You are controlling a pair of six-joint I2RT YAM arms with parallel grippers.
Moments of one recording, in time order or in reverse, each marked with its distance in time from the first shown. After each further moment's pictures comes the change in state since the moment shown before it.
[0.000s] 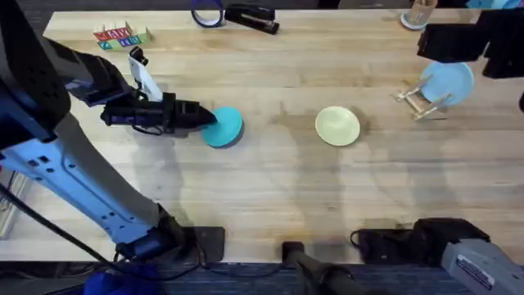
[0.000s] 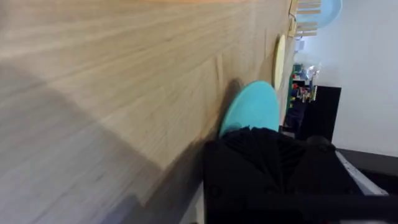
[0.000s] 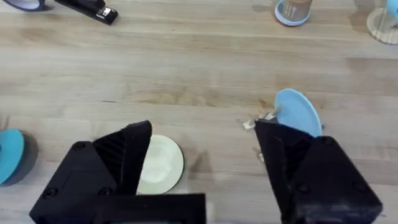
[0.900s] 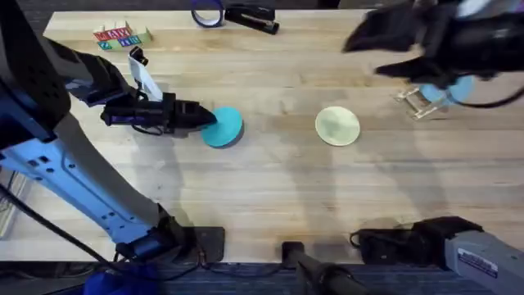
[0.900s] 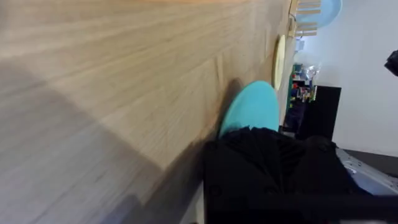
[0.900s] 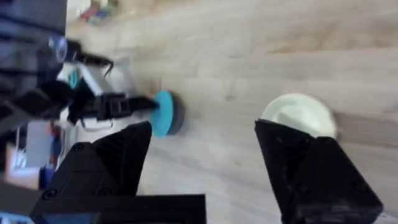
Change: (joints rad) left arm 0.000 0.000 0.000 0.000 0.000 0.000; right arm 0.141 0.208 0.009 0.007 -0.433 0.454
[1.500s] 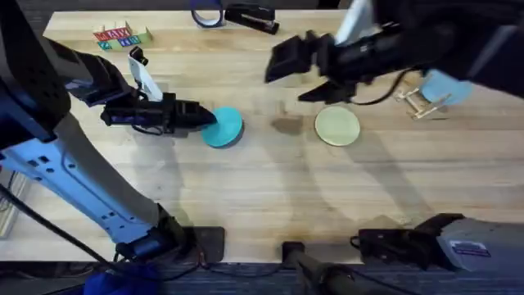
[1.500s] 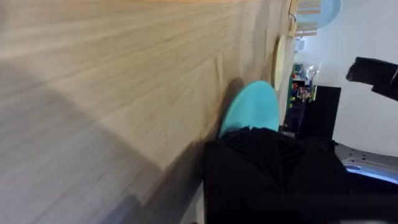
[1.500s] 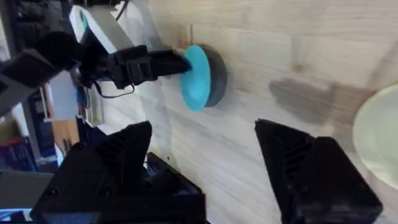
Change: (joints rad) left arm 0.000 0.000 0.000 0.001 0.000 0.000; right arm 0.311 0.342 0.000 0.225 -0.059 0.223
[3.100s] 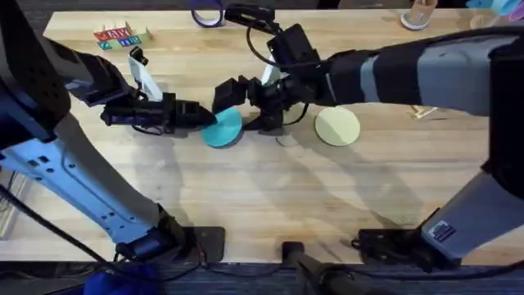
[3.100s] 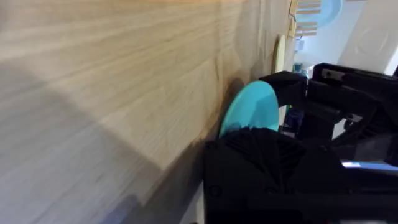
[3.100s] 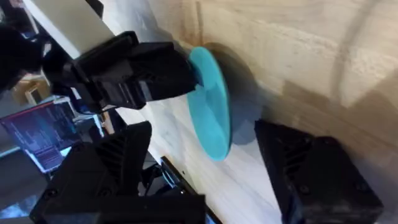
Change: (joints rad) left arm 0.000 0.000 0.000 0.003 0.000 0.000; right arm 0.210 0.484 0.013 0.502 -0.135 0.248
